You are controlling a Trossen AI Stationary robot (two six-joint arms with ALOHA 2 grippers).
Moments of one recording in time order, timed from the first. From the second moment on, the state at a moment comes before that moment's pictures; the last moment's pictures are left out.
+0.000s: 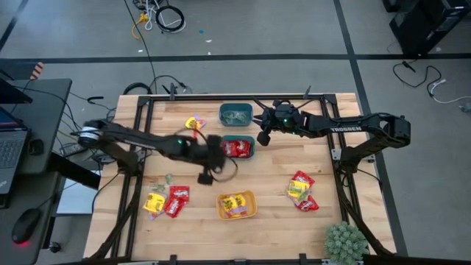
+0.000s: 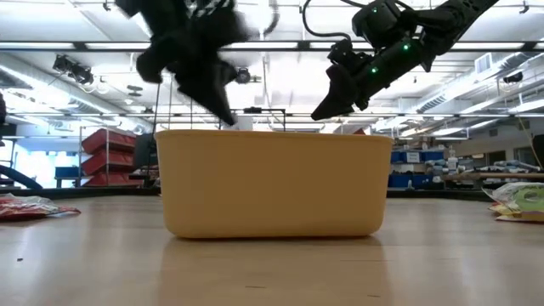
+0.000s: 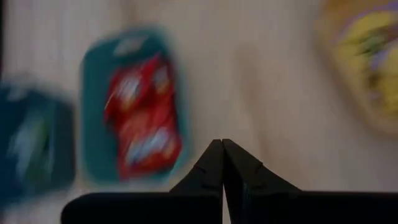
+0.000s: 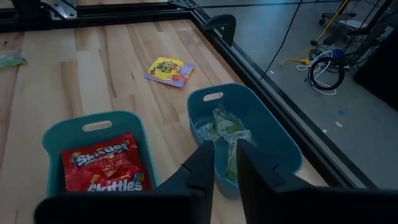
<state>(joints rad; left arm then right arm) -0.06 1.50 1.05 -0.49 -0.17 0.23 -0.33 1.40 0.77 0.16 0.15 -0.04</state>
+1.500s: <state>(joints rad) 0.71 1.51 0.60 -0.16 -0.14 0.05 -0.32 1.40 0.77 0.15 0.16 -0.04</state>
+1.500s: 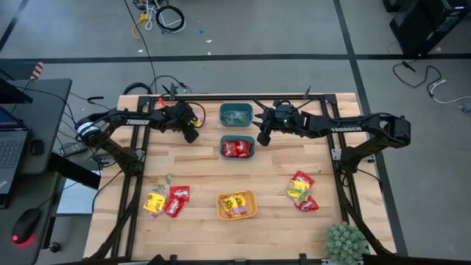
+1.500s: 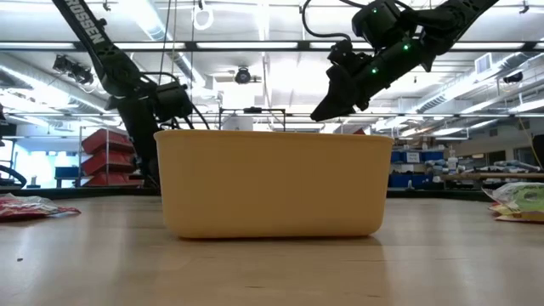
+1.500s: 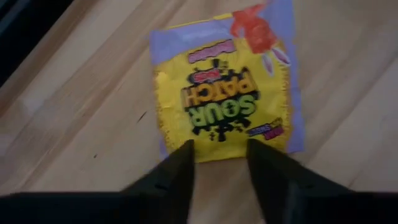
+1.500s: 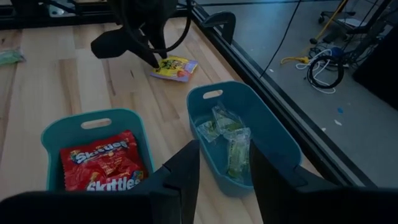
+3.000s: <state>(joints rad) -0.24 1.42 0.84 -0.04 -0.05 0.19 -0.32 1.40 0.77 0.15 0.15 -0.03</state>
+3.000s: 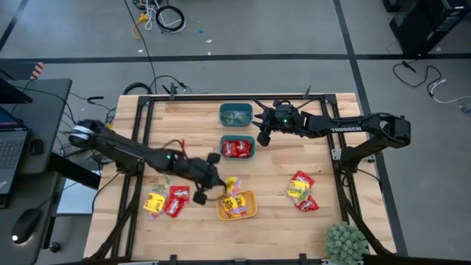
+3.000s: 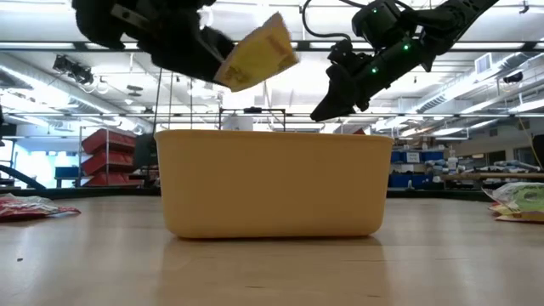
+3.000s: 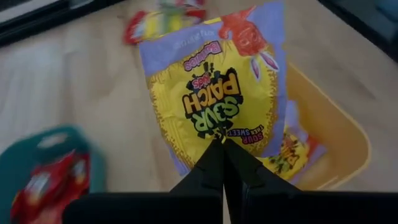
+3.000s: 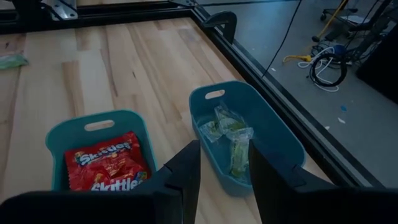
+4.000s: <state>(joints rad) -0.35 1.91 1.37 -0.46 -0.31 0.51 -0.32 1.40 0.77 0.15 0.15 0.00</state>
